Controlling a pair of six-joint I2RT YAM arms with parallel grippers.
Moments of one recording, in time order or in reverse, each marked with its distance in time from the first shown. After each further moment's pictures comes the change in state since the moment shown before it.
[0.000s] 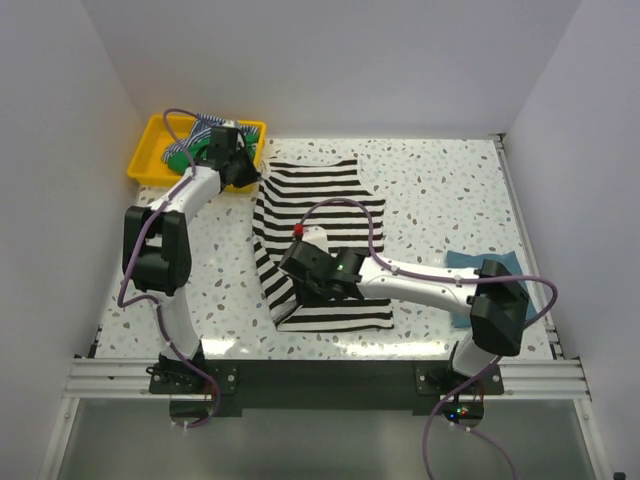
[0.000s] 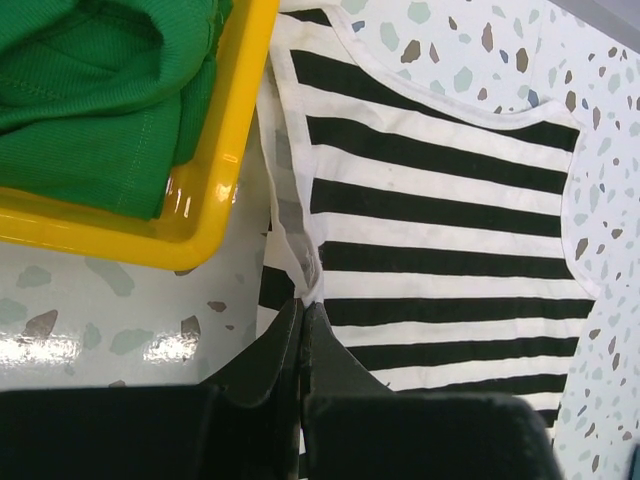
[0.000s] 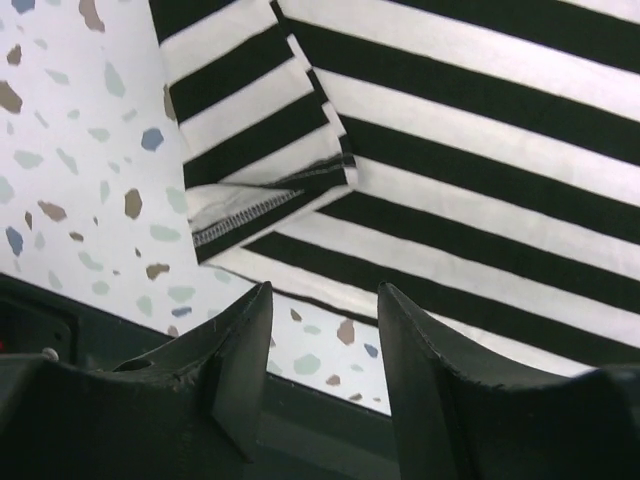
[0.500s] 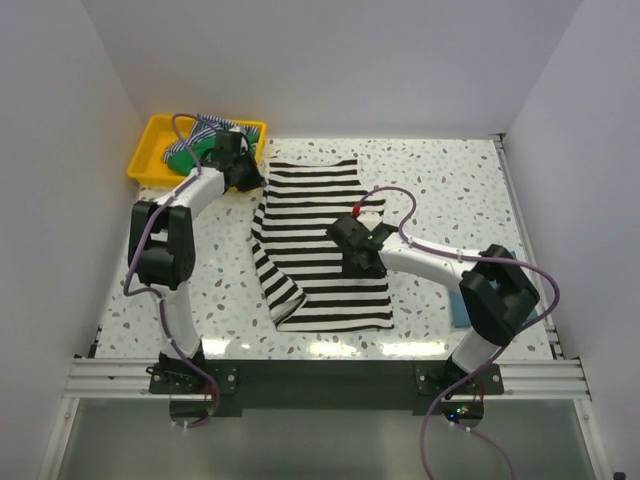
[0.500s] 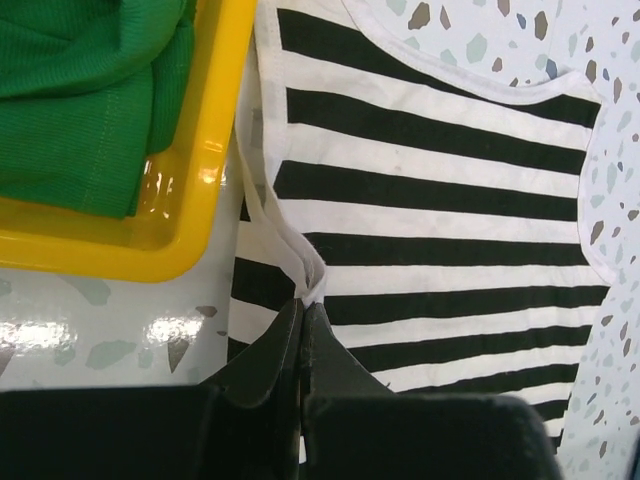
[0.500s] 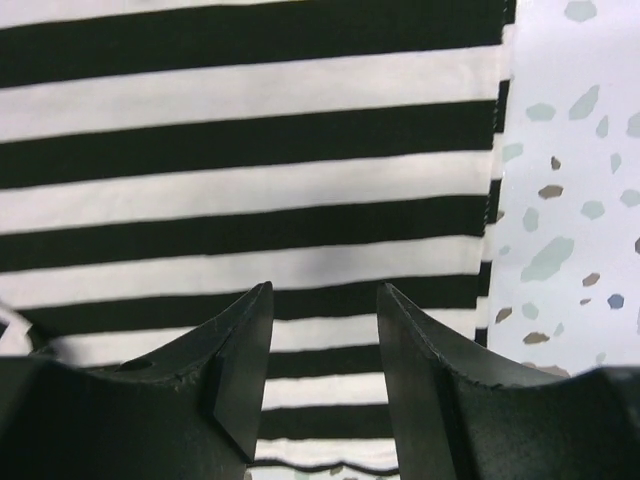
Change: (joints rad) left arm -0.004 0.049 0.002 0.010 0.043 0.008; right arm -0.329 0.022 -0.161 0.016 0.057 -0.002
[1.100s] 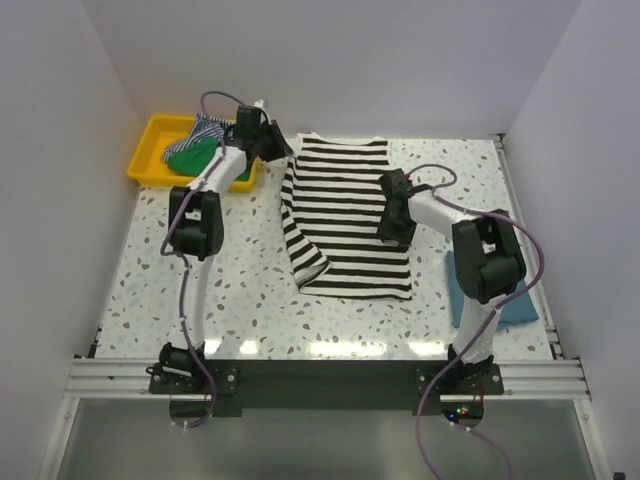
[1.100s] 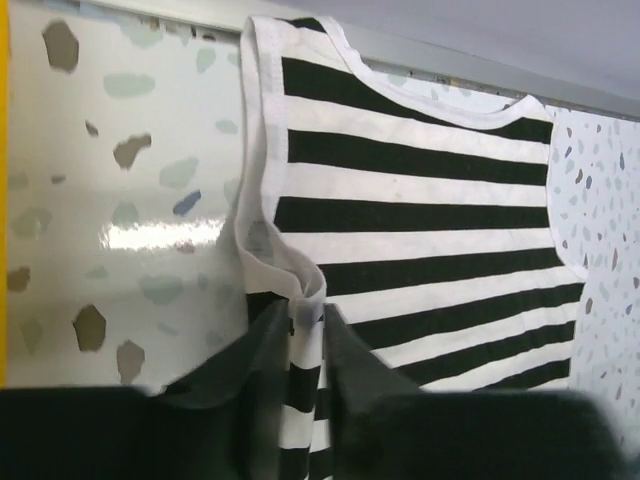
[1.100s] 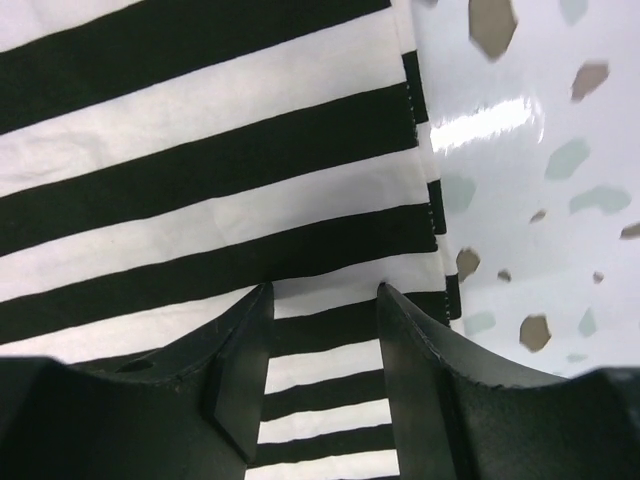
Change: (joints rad) left arm -0.032 0.462 0.625 -0.020 0.146 0.003; right arm -0.453 0.250 0.165 0.058 -0.154 -0.124
